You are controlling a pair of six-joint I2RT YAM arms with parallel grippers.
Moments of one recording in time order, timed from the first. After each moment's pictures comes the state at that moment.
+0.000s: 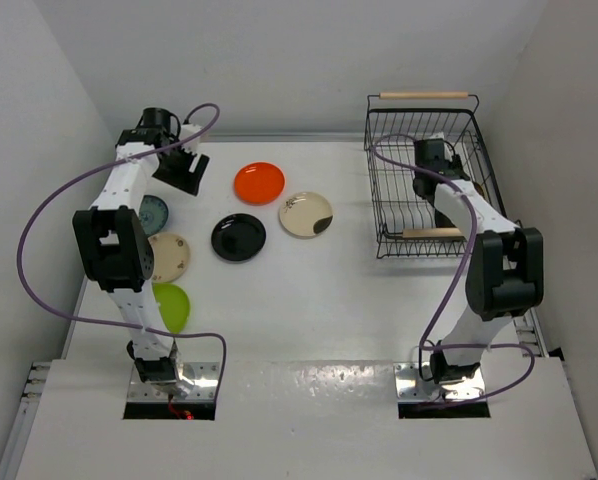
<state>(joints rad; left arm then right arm) 0.06 1.94 1.80 -0.89 0.13 0.45 0.08 1.73 1.24 -0.37 0.75 -0.28</state>
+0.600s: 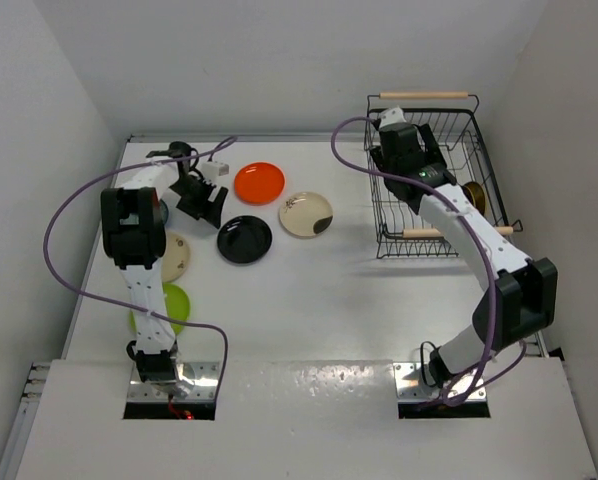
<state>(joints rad) 0.04 2.20 1.74 -0.89 0.34 0.49 0.36 1.56 1.38 -0.44 0.71 -0.32</state>
